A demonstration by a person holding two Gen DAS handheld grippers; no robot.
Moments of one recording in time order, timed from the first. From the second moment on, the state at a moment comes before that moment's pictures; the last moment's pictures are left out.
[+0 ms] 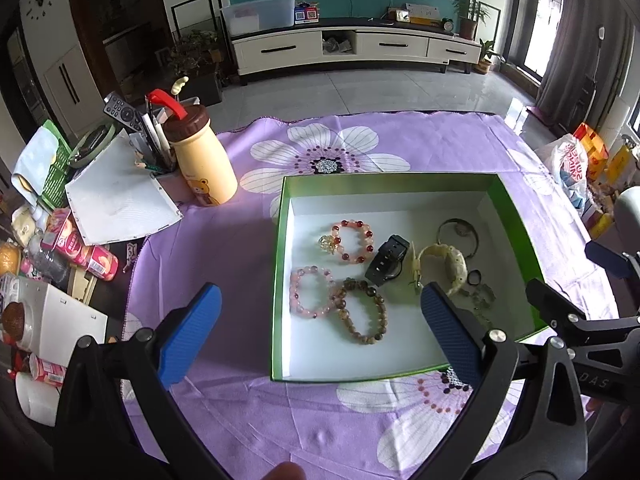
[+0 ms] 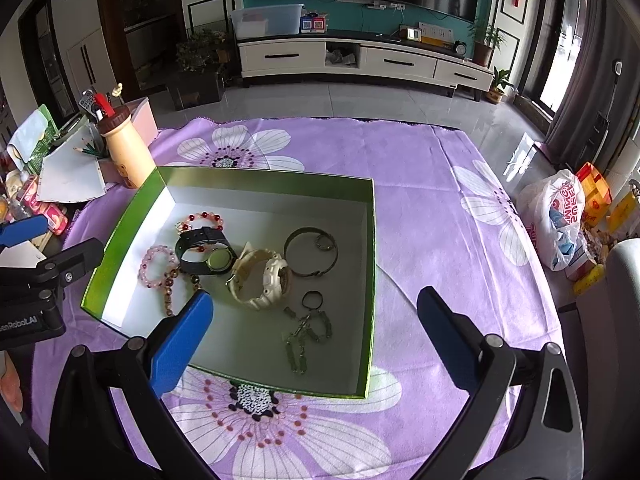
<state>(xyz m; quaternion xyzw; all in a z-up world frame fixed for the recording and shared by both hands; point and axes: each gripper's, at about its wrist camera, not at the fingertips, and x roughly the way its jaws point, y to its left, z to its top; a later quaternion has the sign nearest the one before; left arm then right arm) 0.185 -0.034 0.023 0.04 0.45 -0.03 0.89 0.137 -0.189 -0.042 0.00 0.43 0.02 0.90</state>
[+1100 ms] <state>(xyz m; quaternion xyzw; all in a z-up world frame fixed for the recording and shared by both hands) 0.188 -0.030 0.056 0.04 0.49 0.01 0.87 0.137 -0.195 -0.006 0.03 0.45 0.04 0.89</state>
